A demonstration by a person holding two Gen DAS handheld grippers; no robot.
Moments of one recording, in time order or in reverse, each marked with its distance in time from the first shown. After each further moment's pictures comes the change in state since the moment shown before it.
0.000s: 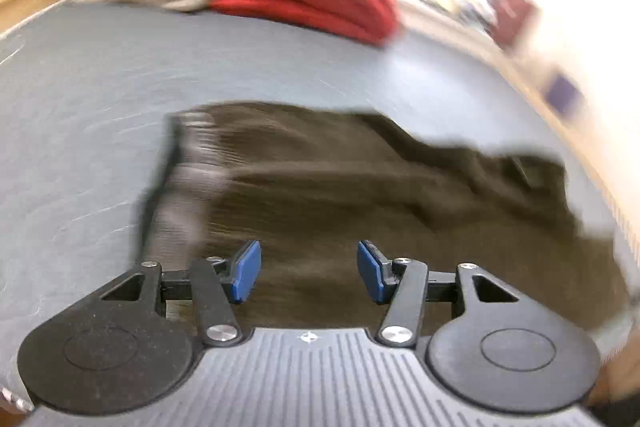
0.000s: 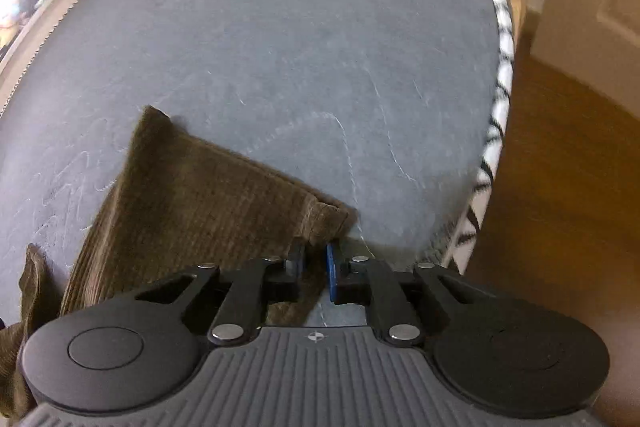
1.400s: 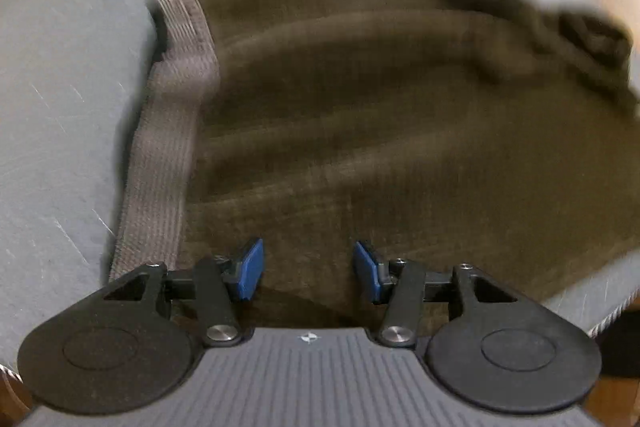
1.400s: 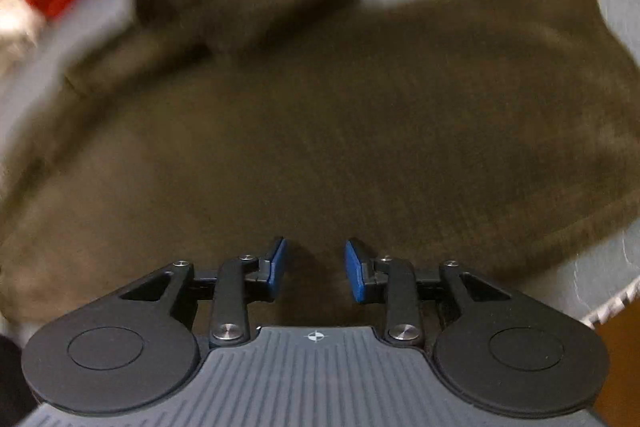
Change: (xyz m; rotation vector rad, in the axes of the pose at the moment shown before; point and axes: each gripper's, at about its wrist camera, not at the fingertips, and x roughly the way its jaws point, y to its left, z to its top) left arm 0.052 -0.020 -0.015 0.229 0.459 0.095; right arm -0.035 0.166 -0.172 -0.749 0.293 0.271
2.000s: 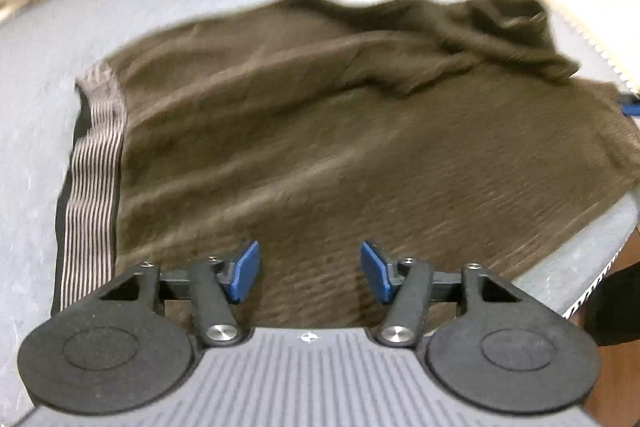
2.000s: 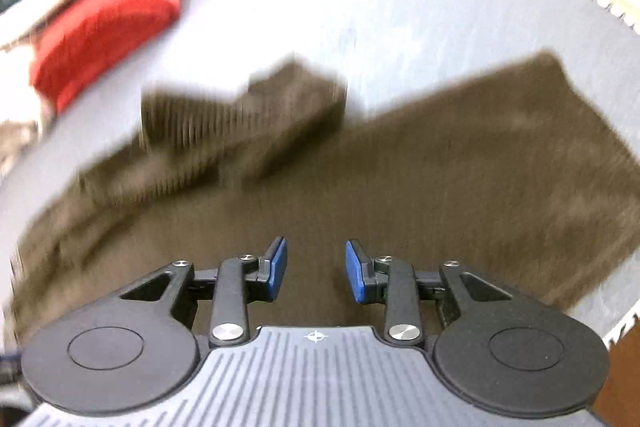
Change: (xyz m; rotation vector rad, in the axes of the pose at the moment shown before) left arm -0.018 -0.047 -0.016 0.180 -0.224 -0.092; right arm -0.056 -0.002 0.027 0.113 -0.317 0.037
